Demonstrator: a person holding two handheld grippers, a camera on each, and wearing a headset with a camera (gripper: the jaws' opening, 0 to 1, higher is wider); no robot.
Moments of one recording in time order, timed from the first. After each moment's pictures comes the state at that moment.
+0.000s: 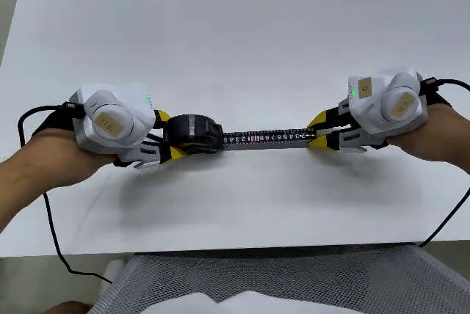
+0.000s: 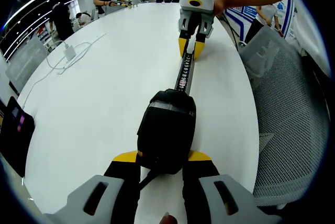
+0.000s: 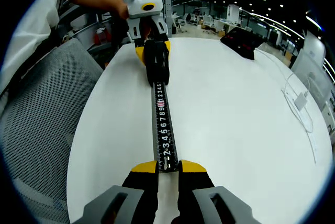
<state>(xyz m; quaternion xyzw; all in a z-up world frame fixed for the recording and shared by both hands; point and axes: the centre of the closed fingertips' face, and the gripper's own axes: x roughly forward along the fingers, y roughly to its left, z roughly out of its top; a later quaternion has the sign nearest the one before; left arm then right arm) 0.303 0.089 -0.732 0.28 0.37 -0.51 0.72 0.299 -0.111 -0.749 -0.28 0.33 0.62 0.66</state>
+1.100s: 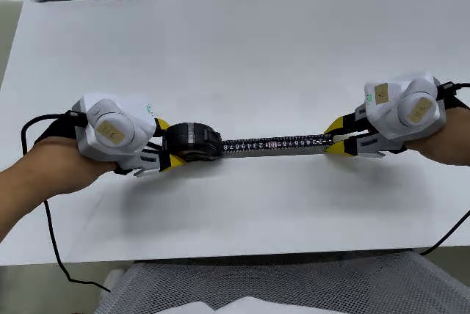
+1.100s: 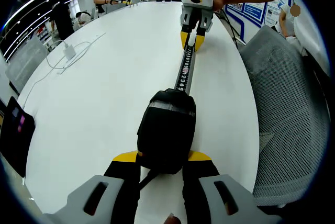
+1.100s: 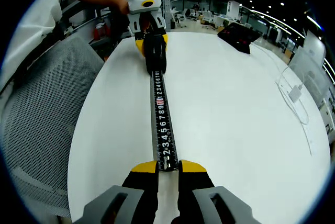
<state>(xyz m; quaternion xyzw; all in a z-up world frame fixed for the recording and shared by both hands) 0.303 0.089 -0.732 0.29 0.37 -0.51 0.72 0.301 -0.144 -0.747 -0.30 0.34 0.61 0.65</state>
